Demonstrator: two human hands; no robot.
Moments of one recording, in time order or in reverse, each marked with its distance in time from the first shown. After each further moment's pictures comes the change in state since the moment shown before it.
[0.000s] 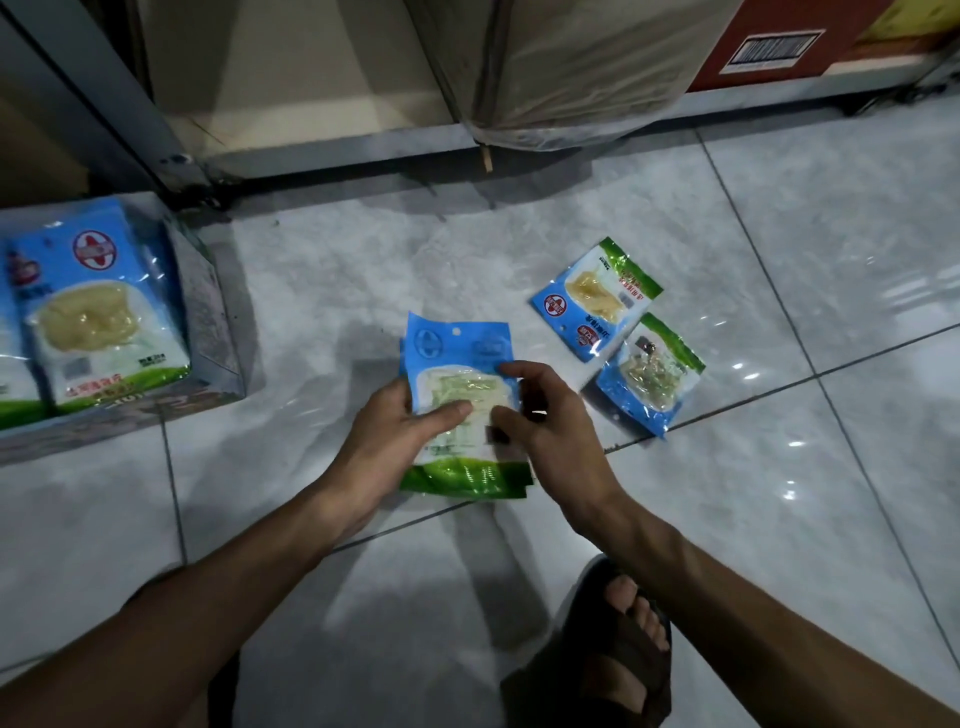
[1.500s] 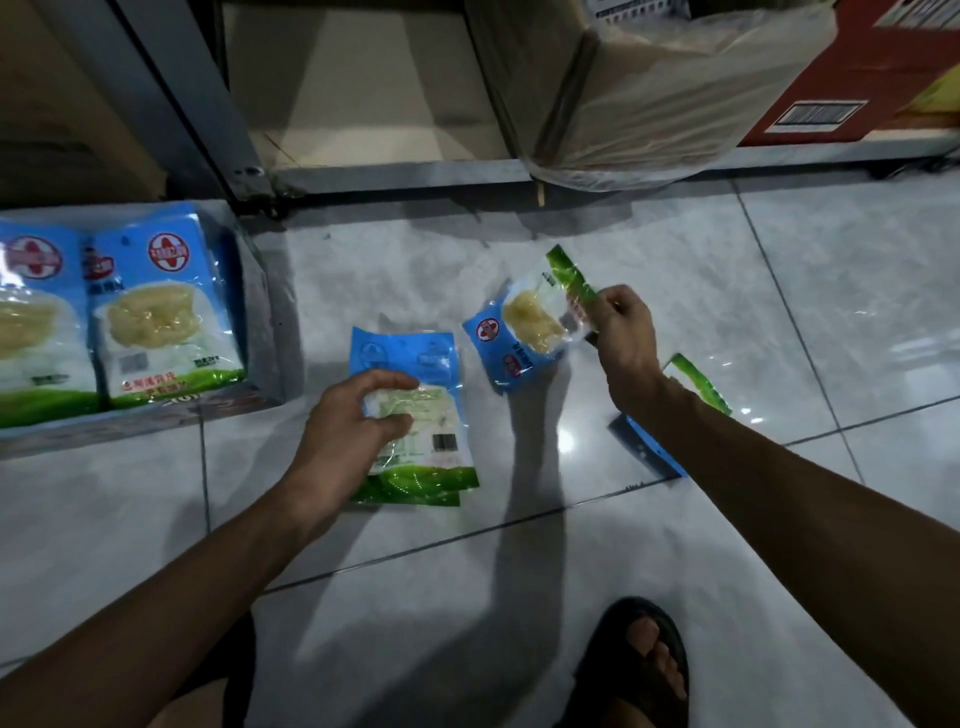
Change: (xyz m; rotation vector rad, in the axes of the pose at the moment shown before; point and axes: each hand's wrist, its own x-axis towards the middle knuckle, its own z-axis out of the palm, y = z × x) left_hand 0.002 0.002 -0.063 0.093 0.258 0.061; right_hand 0.148 -0.024 -0.029 -0.149 0.311 -0.149
